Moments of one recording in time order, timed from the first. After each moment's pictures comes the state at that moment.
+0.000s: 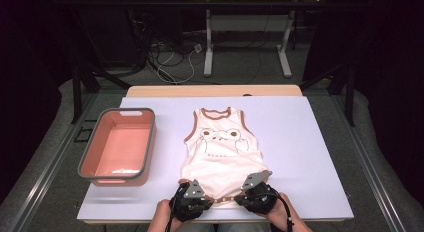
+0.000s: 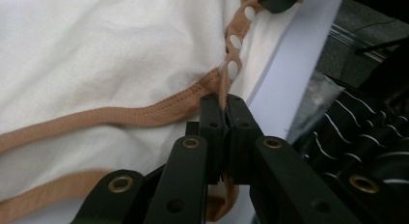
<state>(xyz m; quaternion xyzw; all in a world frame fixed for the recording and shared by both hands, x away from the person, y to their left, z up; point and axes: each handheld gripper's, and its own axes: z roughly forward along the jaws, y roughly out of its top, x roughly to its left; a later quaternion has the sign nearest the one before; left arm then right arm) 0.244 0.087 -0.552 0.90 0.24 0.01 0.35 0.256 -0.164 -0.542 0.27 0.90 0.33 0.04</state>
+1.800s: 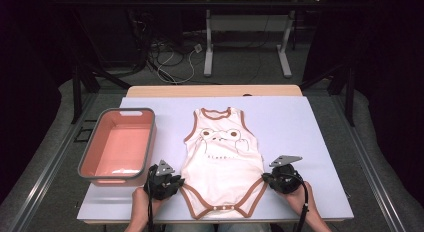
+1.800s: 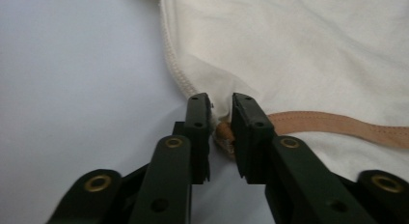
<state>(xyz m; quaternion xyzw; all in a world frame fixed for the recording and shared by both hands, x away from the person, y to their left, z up) 0.293 0.156 -0.556 0.84 0.40 0.10 0.35 0.299 -0.236 -0.551 0.43 0.84 0.32 0.14</state>
